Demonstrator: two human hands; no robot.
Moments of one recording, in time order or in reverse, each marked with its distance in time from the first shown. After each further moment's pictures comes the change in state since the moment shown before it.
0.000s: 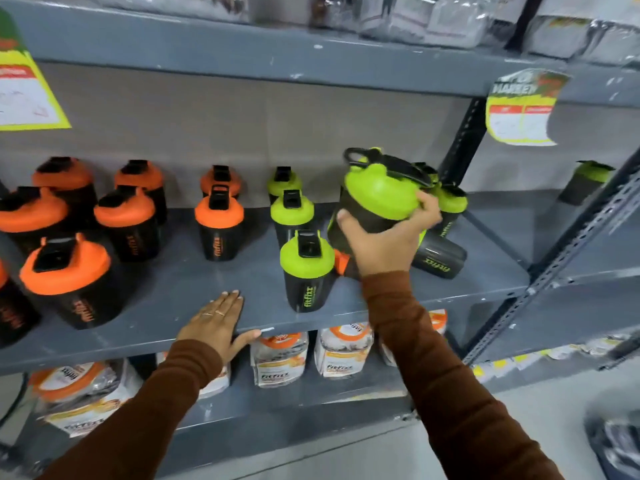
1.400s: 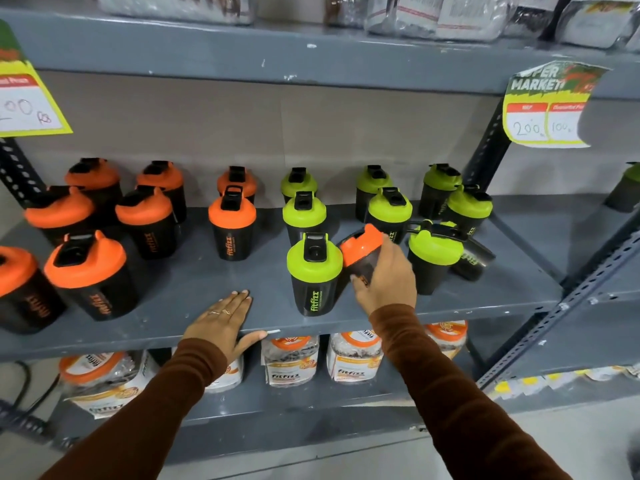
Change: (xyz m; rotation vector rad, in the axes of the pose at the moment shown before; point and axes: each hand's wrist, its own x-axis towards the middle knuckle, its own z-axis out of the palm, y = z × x) left_hand 0.002 0.003 0.000 0.085 -0.084 -0.077; right_hand -0.013 0.108 -0.024 -0.853 -0.538 -0.120
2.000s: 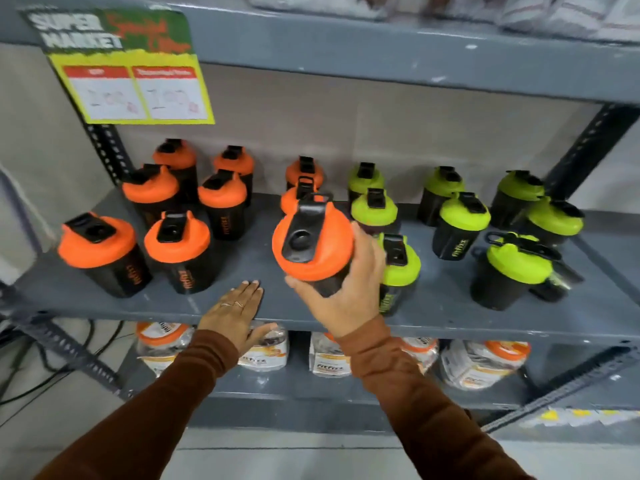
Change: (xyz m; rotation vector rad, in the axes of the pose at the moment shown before) left_hand -0.035 -0.080 0.011 -0.094 0.059 -0.099; right_hand -0.050 -0.170 0.005 0.758 0.027 -0.185
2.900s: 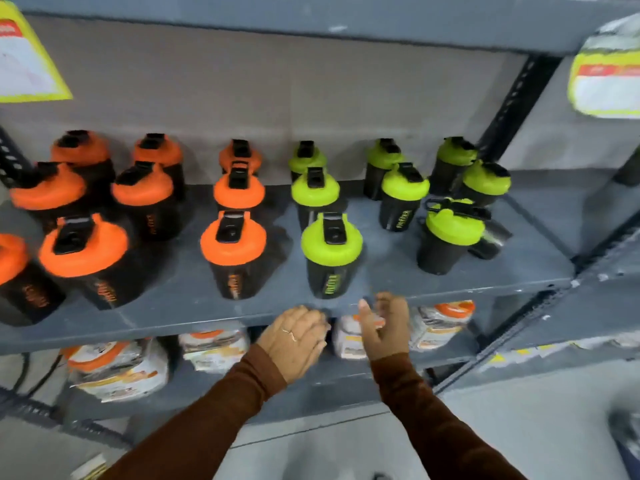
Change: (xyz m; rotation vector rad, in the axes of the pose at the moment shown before) left_hand 0.011 0.148 0.031 -0.162 0.626 0.706; right_hand -0.072 0.129 -0.088 -0.176 0.231 0.333
